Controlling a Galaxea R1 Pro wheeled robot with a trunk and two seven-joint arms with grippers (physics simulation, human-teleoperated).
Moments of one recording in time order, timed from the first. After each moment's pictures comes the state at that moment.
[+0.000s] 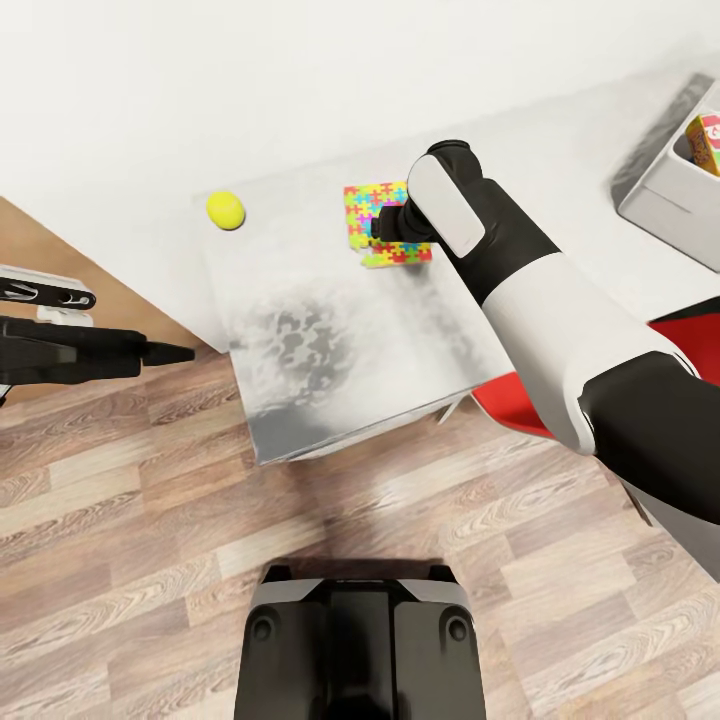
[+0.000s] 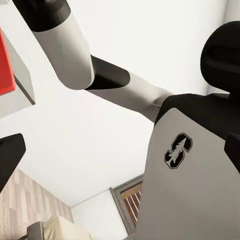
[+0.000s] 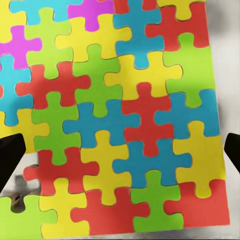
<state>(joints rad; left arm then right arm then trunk) -1.09 0.72 -0.37 -1.42 1.05 1.03 -1.57 -1.77 0.17 0.45 -0.64 -0.83 0.88 -0.62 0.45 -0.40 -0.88</state>
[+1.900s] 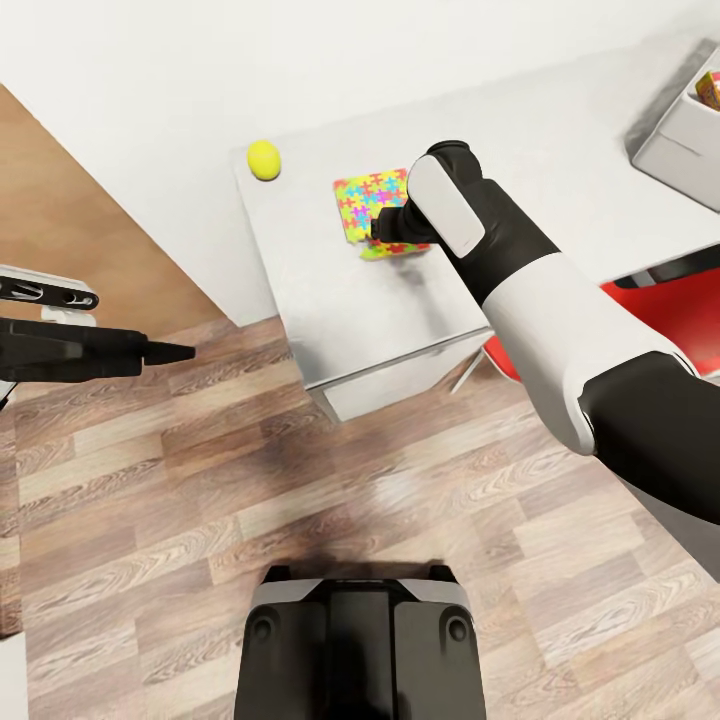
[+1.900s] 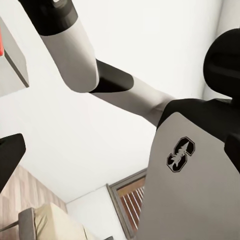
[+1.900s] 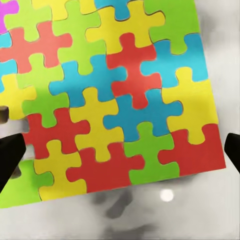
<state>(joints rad) -1.09 0.72 -0.37 -1.39 1.05 1.03 -1.57 -1.77 0.17 0.45 -0.64 -0.83 0.88 -0.62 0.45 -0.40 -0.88</state>
